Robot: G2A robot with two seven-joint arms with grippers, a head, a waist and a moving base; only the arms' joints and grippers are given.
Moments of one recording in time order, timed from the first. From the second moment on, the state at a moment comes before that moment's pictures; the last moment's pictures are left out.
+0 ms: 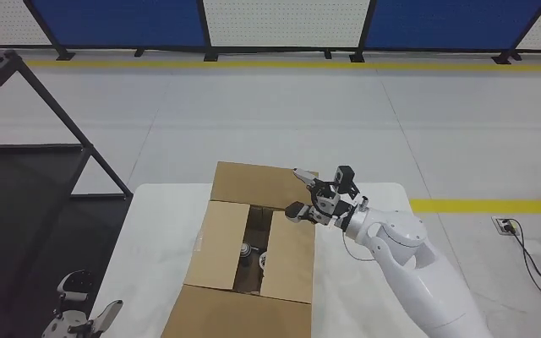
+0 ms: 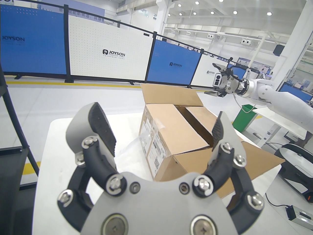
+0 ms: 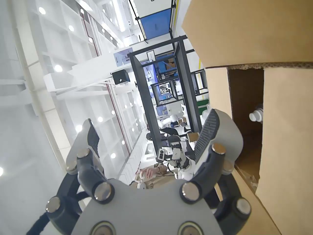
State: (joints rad) left arm 1.87 -1.09 -2.00 -1.95 0.78 -0.71 0.31; right arm -0.63 -1.21 1.05 -1.39 0.75 0.29 0.55
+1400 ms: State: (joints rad) left arm 1.79 -1.10 -2.03 -1.79 0.77 -0.62 0.21; right arm -0.37 -1.36 0.62 -1.16 0.35 0.28 0.74
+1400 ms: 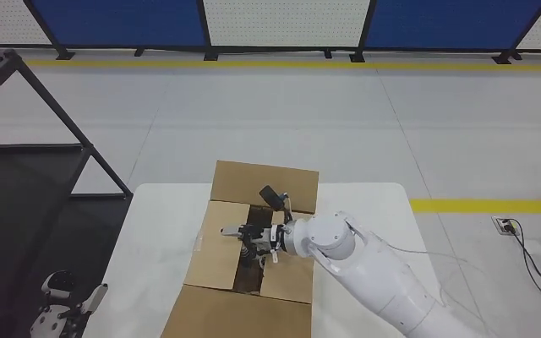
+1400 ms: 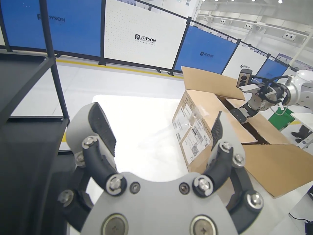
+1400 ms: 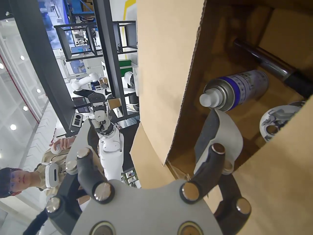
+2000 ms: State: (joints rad) left arm 1.78 -1.11 -2.02 -1.81 0.78 -0.61 0.19; right arm -0.39 -1.43 0.67 -1.14 0.49 0.09 0.70
